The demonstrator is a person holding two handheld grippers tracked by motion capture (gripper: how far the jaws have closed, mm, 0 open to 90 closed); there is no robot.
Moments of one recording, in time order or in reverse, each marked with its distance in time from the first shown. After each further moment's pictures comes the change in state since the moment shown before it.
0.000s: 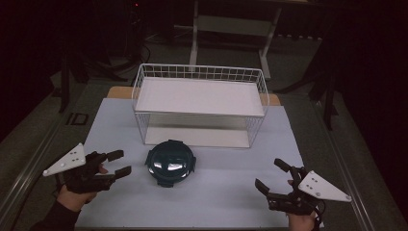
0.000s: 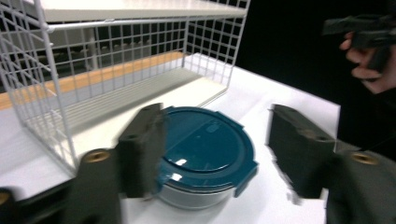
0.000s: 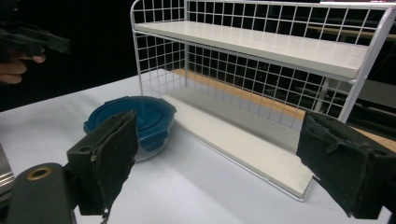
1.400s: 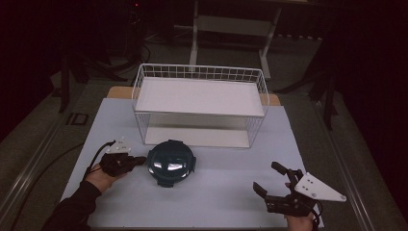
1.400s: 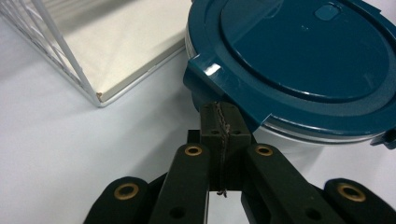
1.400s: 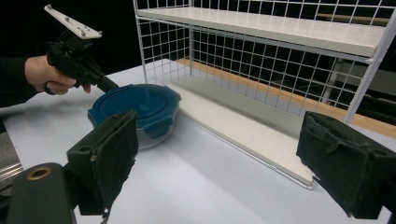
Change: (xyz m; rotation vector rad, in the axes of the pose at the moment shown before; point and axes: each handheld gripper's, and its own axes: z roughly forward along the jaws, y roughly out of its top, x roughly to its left) left arm 0.045 -0.036 0.086 0.445 0.103 0.008; right arm 0.000 -0.010 0.003 0.030 0.017 0.009
